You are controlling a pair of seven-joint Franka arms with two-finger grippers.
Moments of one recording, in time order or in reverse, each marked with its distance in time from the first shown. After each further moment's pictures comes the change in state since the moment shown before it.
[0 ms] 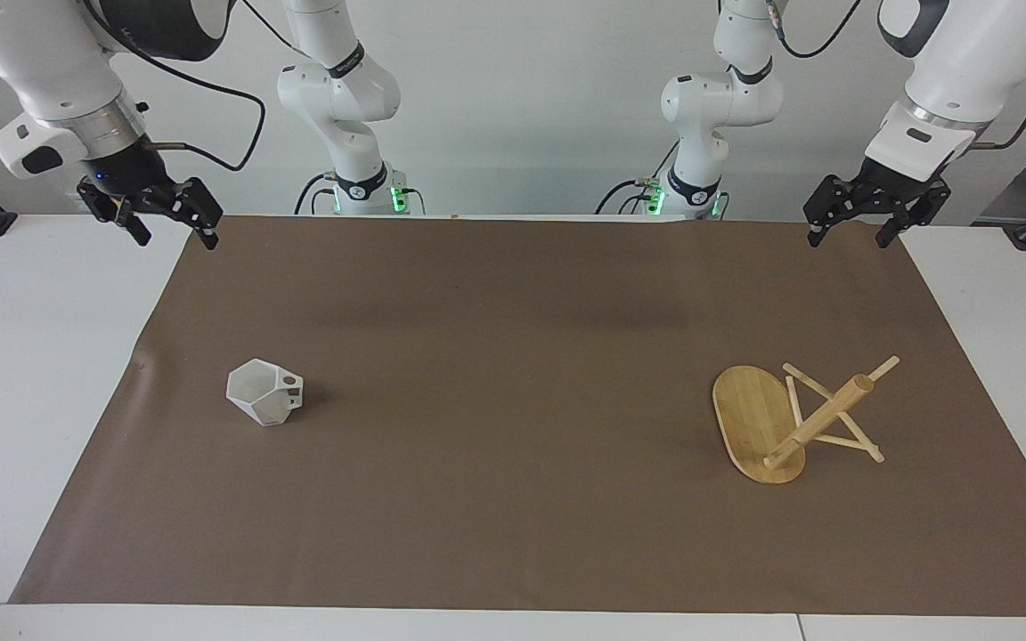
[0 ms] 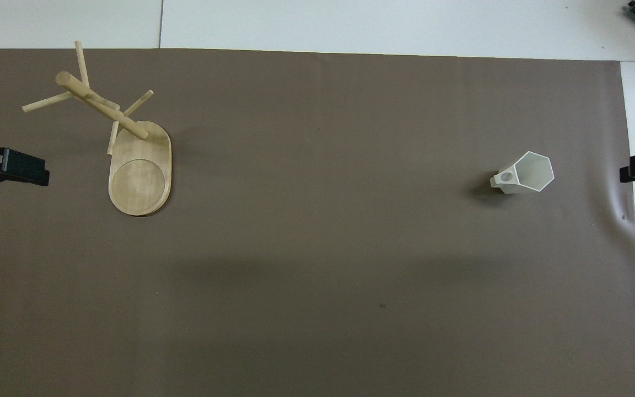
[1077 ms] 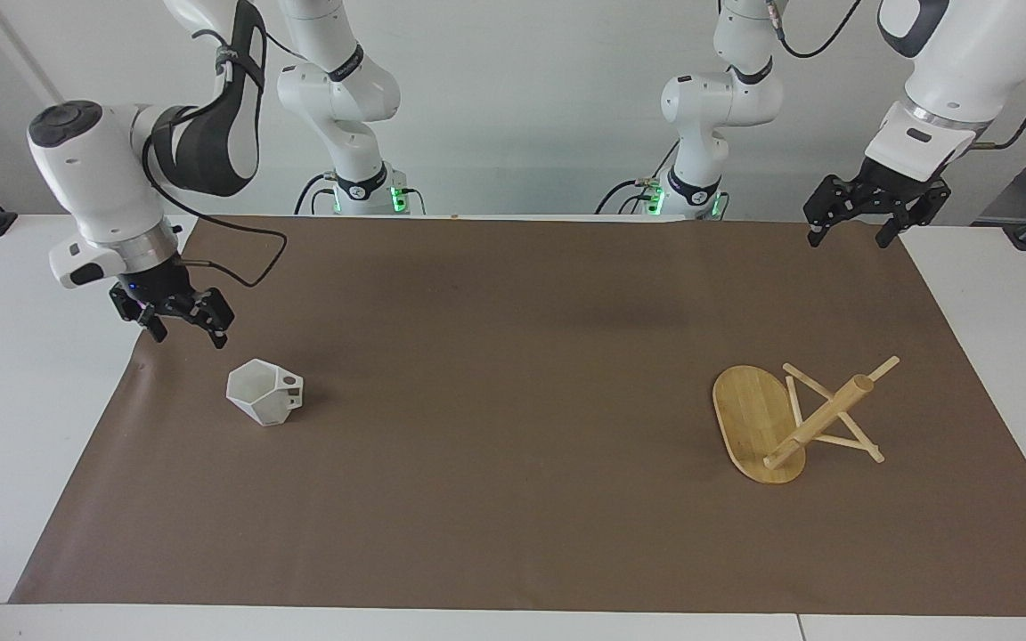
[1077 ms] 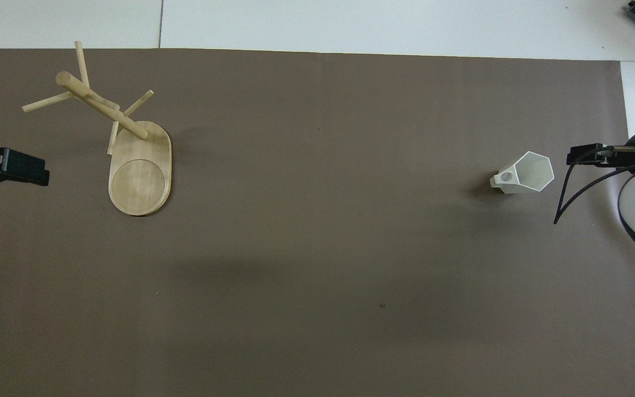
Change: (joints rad) left arm 0.000 0.000 0.000 0.000 0.000 0.000 0.000; right arm -0.003 0.113 -0.024 -0.304 0.000 0.545 0.001
